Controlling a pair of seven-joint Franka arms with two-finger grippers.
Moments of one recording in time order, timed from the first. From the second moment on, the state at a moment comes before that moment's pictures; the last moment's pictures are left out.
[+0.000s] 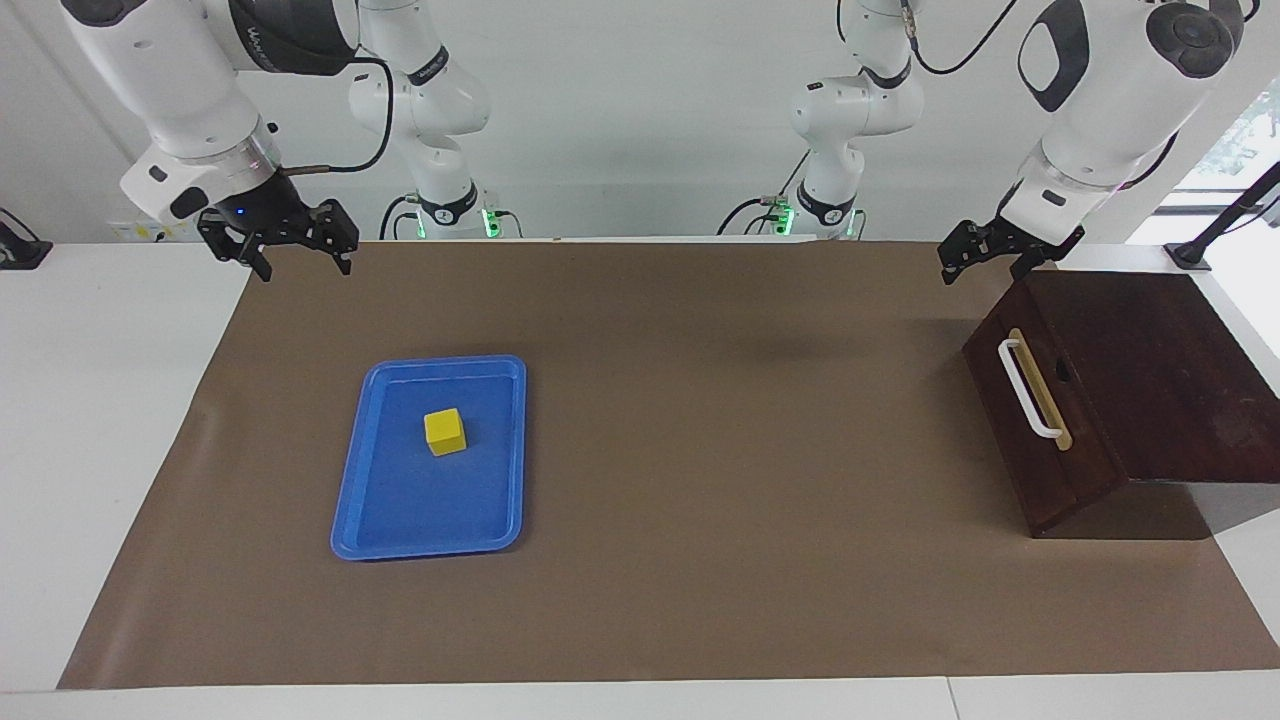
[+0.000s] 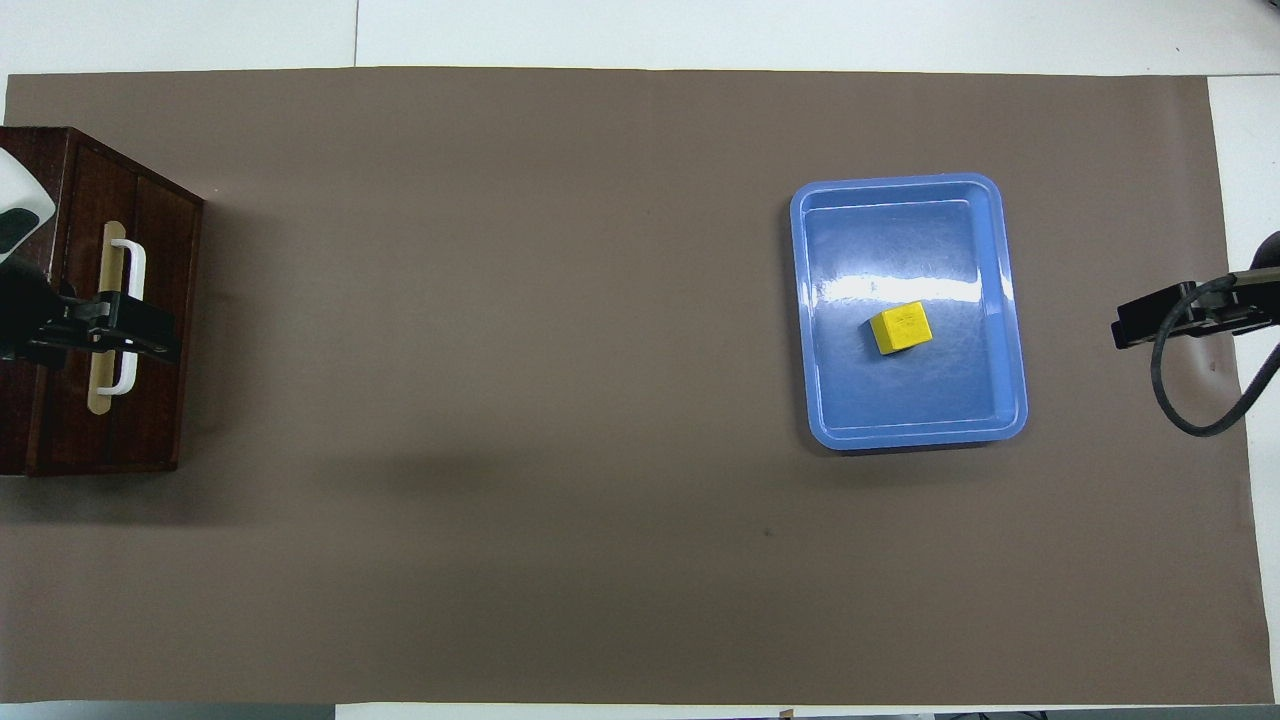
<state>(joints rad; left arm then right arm) 0.04 -0.02 -0.10 -1.67 0.01 1.52 -0.03 -0.05 -0.02 0.02 -1.61 -0.02 1.52 -0.11</state>
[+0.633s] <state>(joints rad) 0.04 -0.02 -0.10 -1.67 0.01 1.52 -0.03 -0.05 -0.02 0.02 -1.62 0.00 1.51 -0.11</state>
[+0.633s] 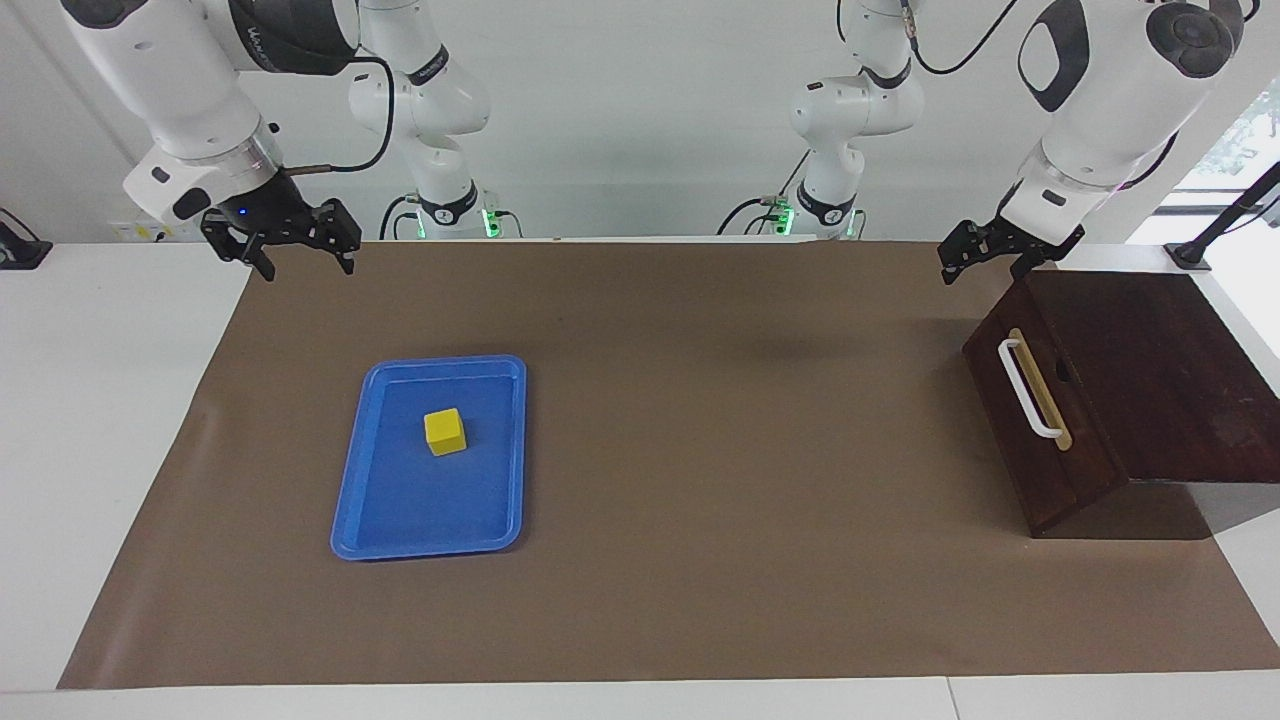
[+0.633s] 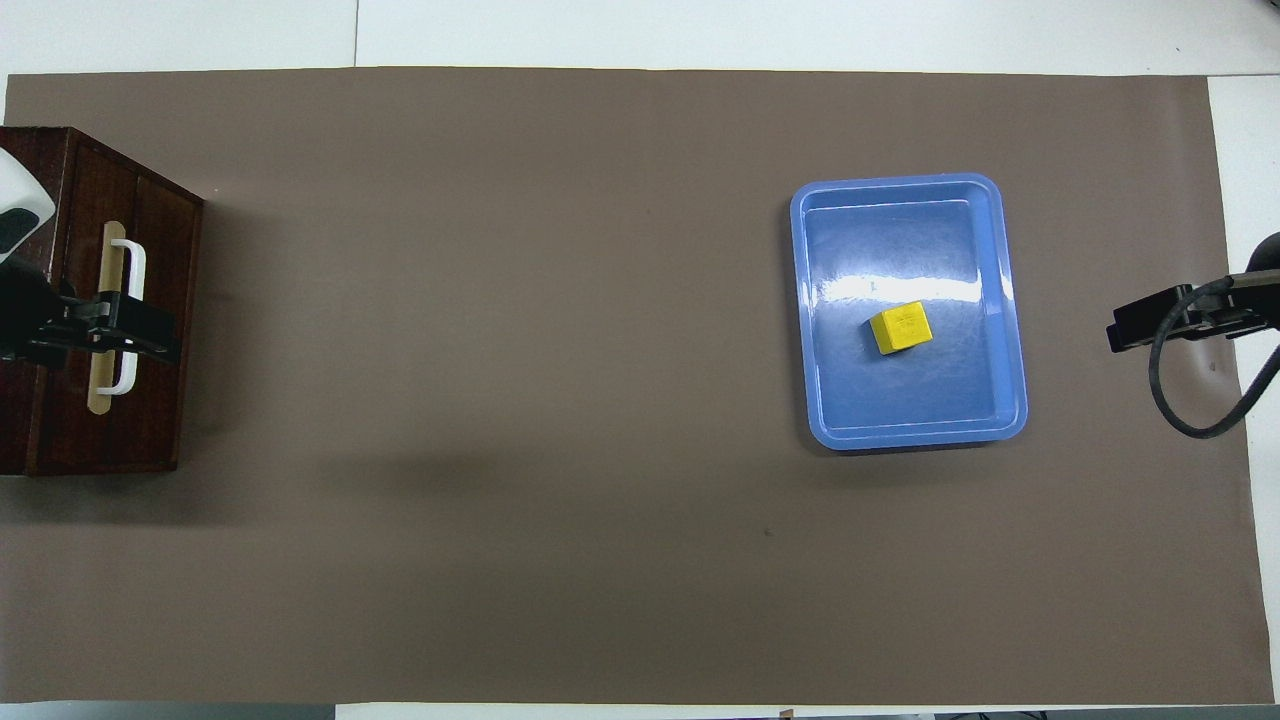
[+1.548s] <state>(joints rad) 0.04 -0.02 -0.10 -1.67 0.01 1.52 -0.03 -0.08 -0.01 0.02 -1.81 0.25 1.61 0.67</state>
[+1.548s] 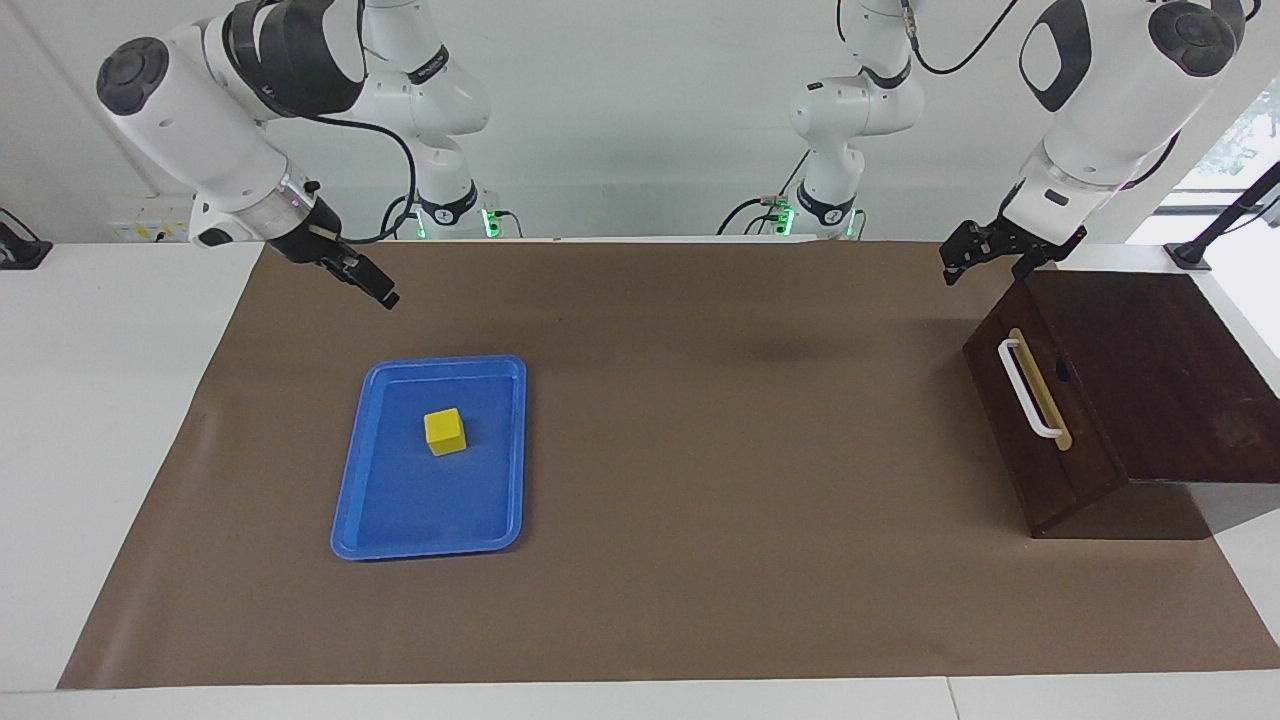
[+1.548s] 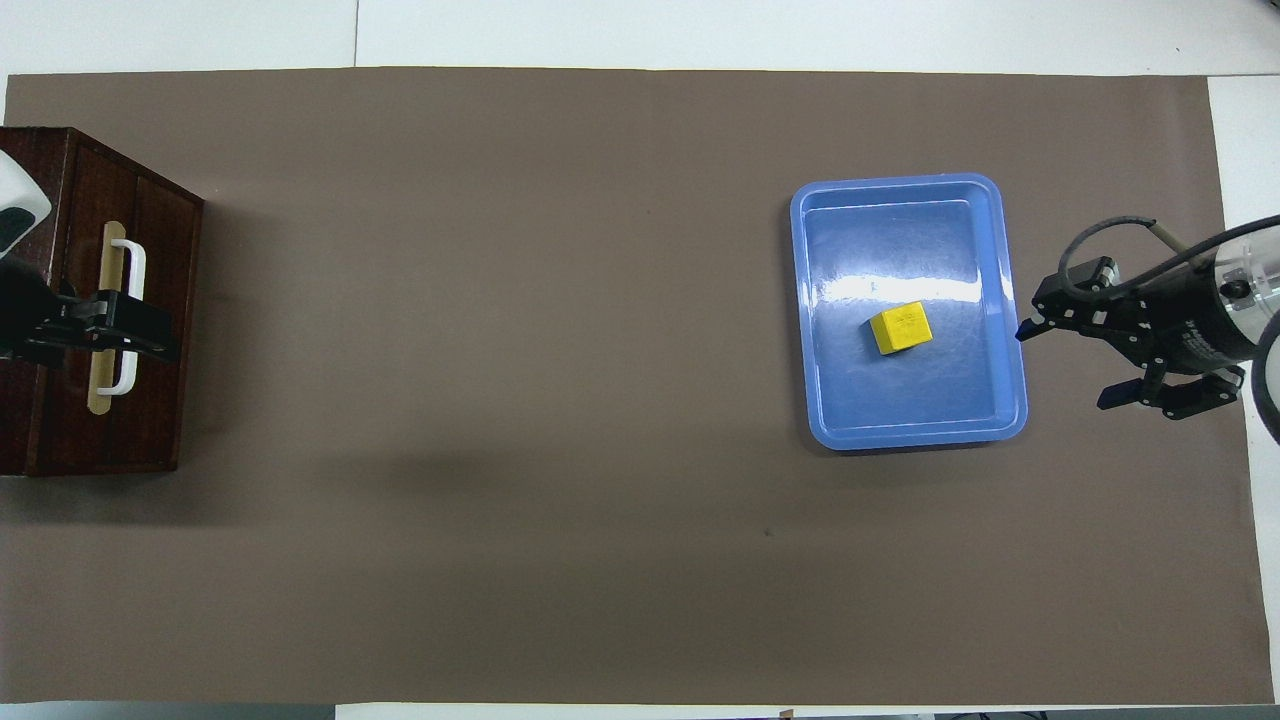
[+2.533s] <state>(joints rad) 0.04 -0.01 -0.10 -1.79 0.09 1.74 -0.02 -0.12 0.24 0.02 -1.93 0.57 1.89 0.91</state>
